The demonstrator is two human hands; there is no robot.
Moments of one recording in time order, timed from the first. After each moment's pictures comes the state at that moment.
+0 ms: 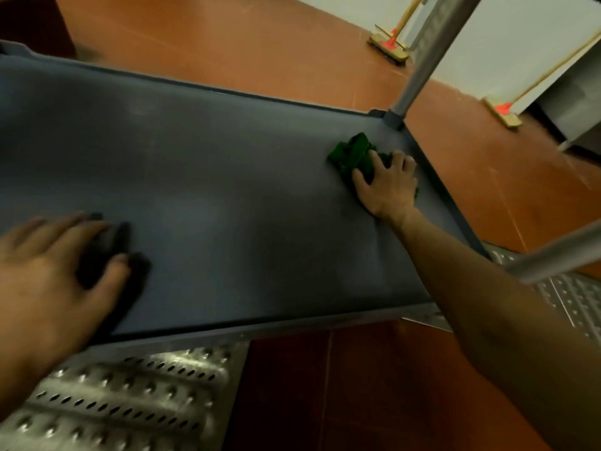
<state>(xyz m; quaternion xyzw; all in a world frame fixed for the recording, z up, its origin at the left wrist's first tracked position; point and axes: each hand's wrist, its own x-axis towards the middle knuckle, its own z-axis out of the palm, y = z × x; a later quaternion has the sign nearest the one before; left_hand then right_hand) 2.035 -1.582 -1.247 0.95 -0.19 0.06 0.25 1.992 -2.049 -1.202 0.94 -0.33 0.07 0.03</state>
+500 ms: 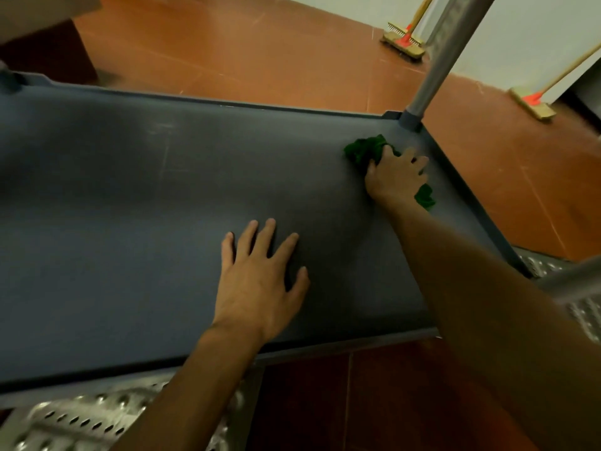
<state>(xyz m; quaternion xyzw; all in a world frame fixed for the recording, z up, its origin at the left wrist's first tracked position) 1.993 -1.743 -1.221 0.93 -0.33 -0.06 0.15 2.043 -2.040 -1.194 0.90 -0.43 0.08 -0.04</state>
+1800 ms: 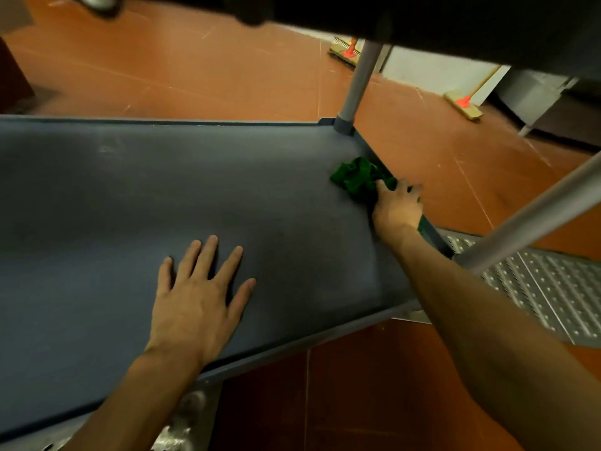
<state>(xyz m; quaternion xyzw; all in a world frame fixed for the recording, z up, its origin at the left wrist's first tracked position) 1.967 -1.724 -1.215 0.94 -0.33 -0.06 0.07 1.922 -2.076 -1.189 0.89 -0.45 0.01 0.09</state>
